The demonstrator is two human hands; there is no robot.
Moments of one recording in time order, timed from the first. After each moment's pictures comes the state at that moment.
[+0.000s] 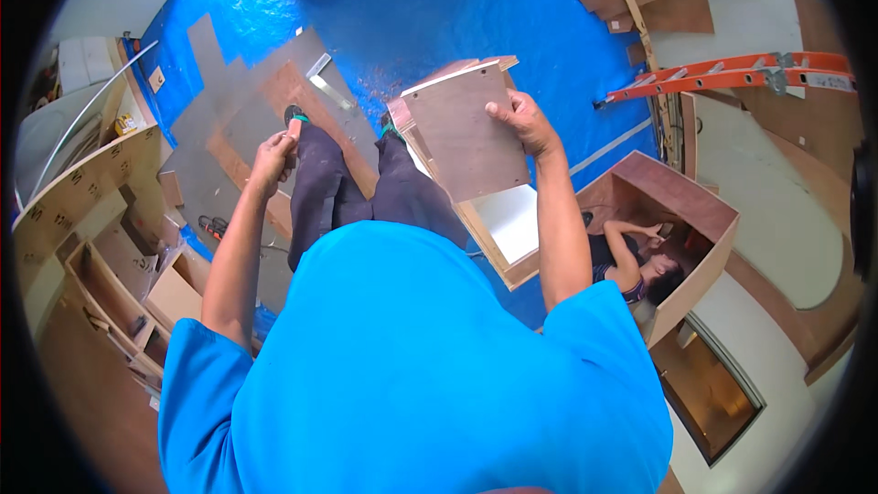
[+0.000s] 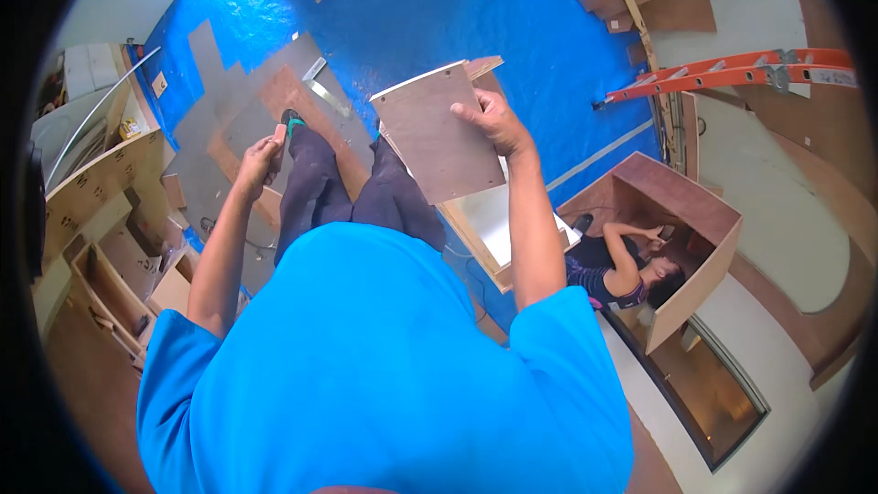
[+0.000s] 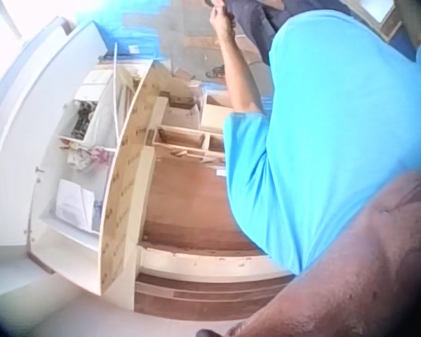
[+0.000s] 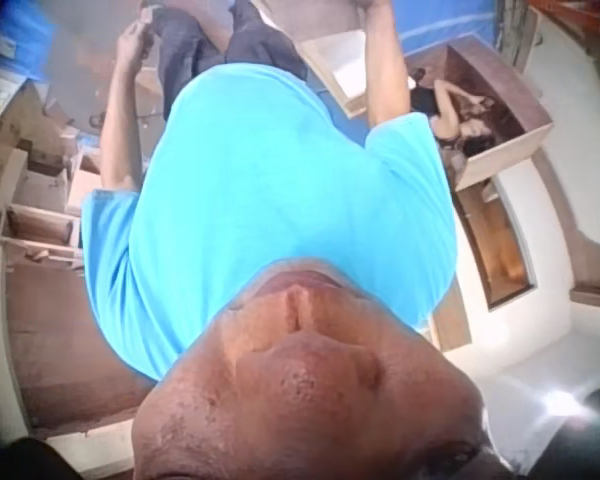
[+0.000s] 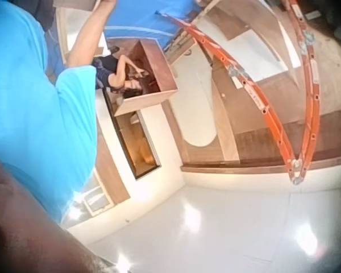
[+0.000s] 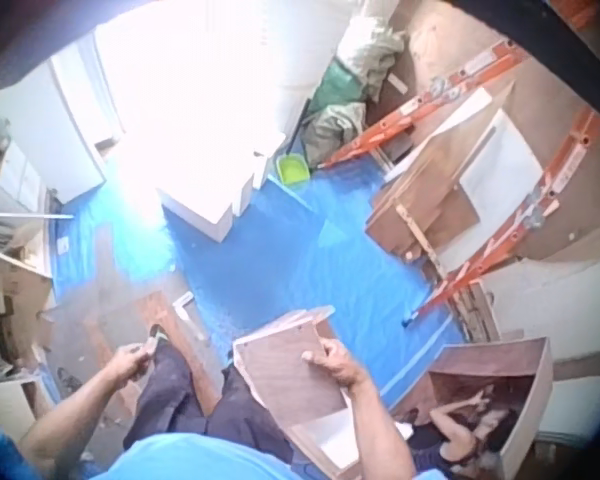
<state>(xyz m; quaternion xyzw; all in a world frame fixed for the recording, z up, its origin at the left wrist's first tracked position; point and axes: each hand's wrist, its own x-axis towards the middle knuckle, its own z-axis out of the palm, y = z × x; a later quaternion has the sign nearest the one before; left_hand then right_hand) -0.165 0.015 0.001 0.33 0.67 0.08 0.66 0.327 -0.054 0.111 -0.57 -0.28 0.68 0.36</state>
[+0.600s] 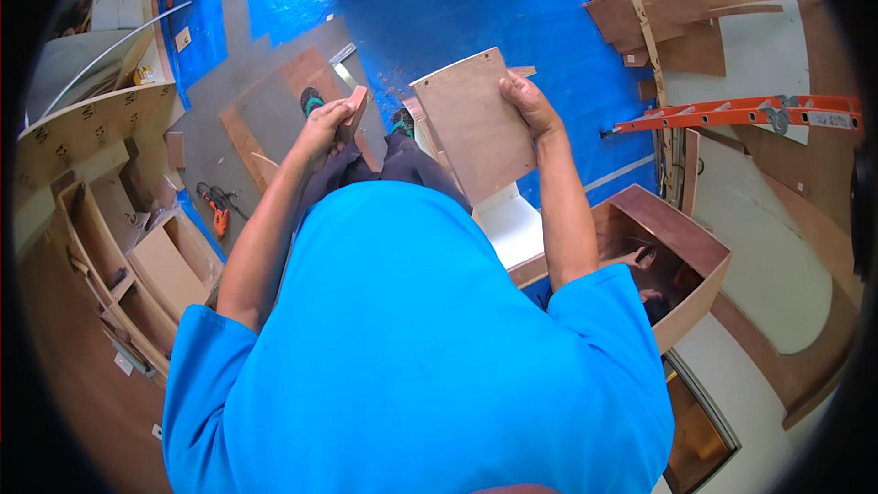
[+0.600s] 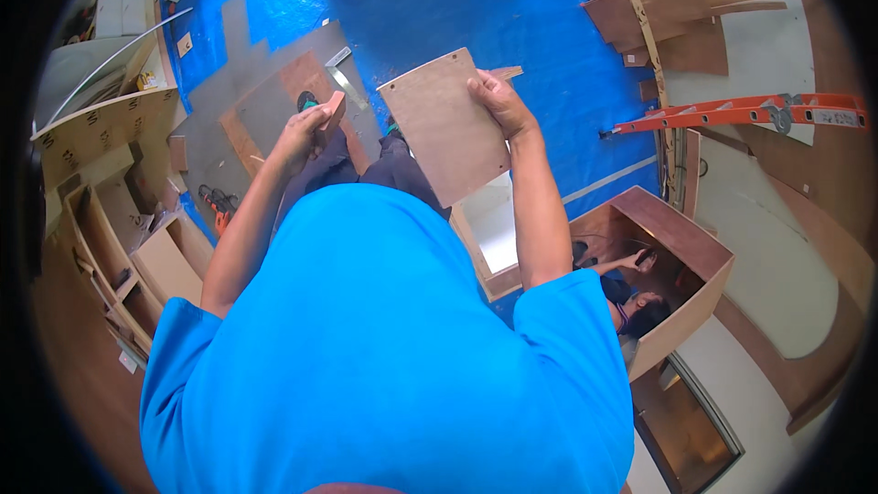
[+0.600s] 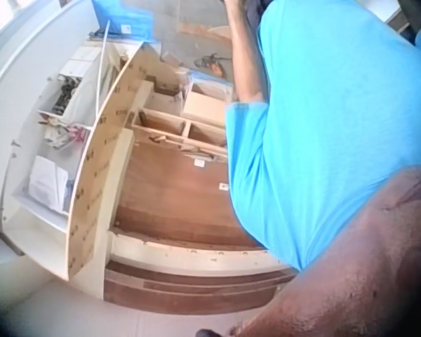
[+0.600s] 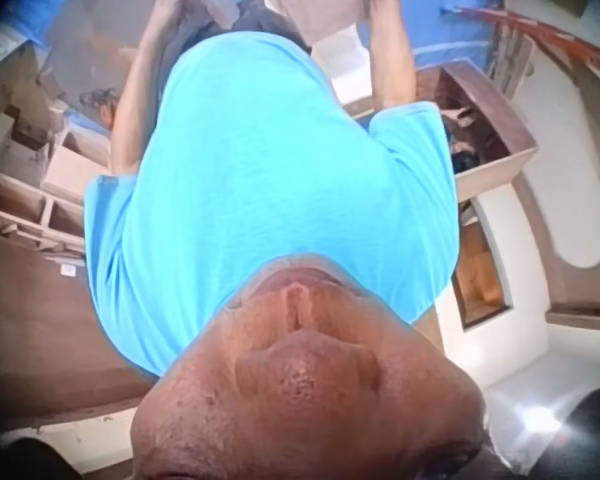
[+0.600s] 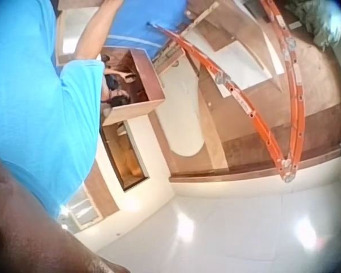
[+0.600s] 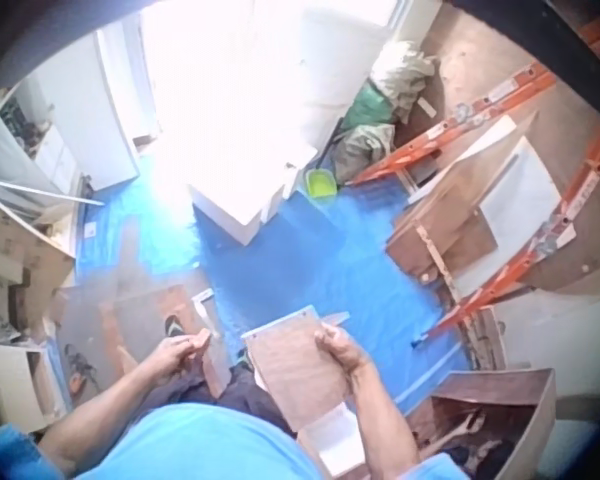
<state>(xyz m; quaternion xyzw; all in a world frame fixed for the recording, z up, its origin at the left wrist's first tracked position) -0.089 -0.021 0.081 0.30 0.60 0.15 0.72 0.314 -0.036 0.097 -0.47 -0.26 0.76 0.37</state>
